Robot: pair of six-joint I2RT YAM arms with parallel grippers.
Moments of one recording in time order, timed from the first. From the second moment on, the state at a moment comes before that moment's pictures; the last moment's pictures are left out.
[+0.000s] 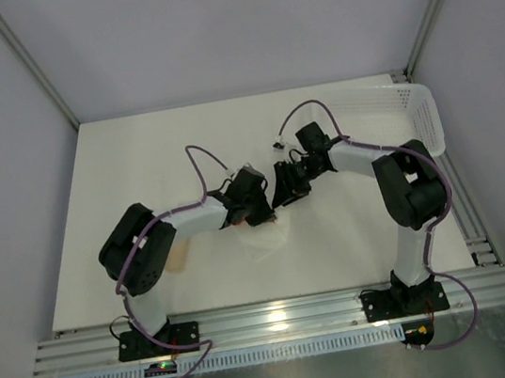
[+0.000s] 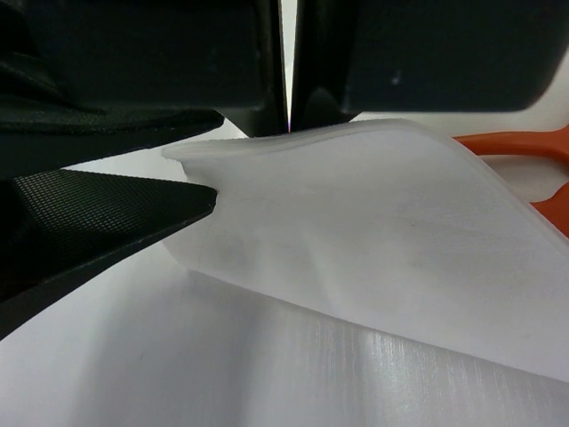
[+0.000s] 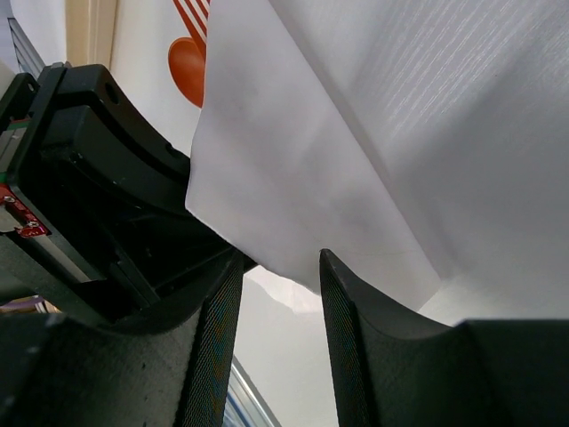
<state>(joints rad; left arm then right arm) -0.78 1.84 1.06 -0.13 0.02 -0.97 0.39 1.90 1.19 -0.41 -0.77 0.20</state>
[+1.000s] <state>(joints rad) -0.79 1.84 1.06 -0.14 0.01 -0.97 0.38 1.93 1.16 -0.40 -0.76 0.21</state>
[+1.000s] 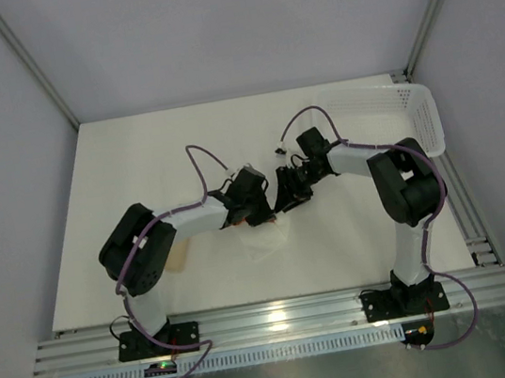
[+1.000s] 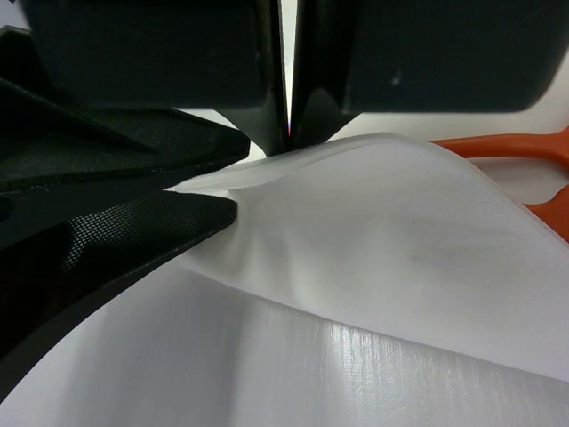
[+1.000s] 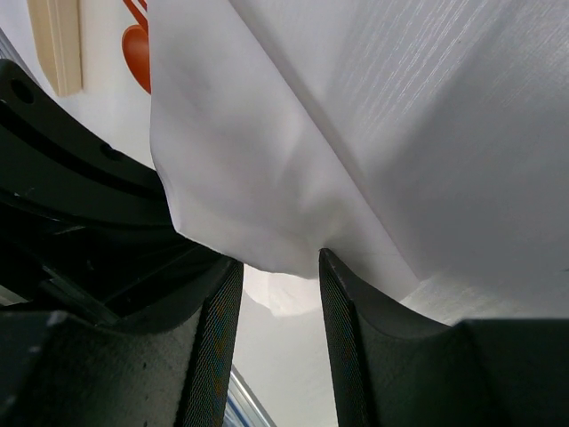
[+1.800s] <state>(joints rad) -0.81 1.75 1.04 -0.18 -0.04 -0.97 0.38 1.95 1.17 -0.40 -0.75 0.21</state>
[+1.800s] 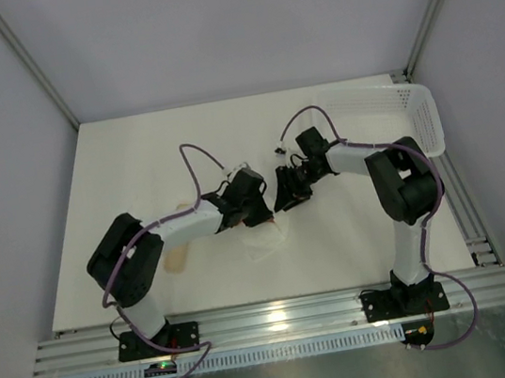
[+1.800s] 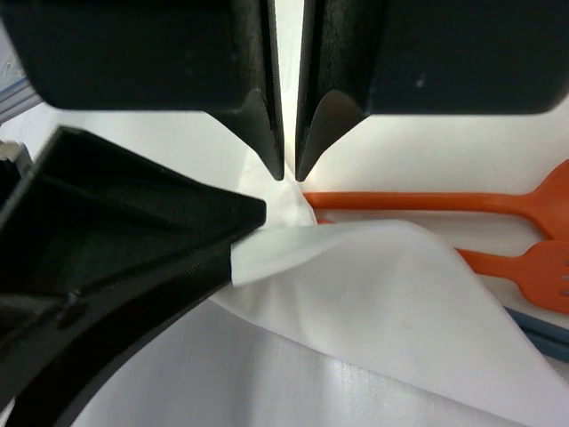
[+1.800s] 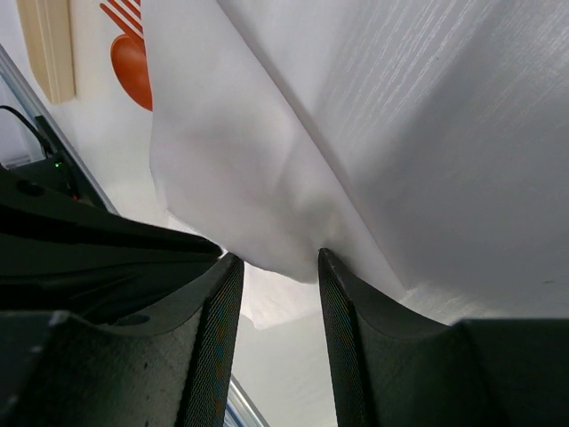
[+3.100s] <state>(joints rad) -0.62 1.64 1.19 -0.39 -0.03 -0.86 0.38 1.96 1.19 -0.41 -0.72 0.21</state>
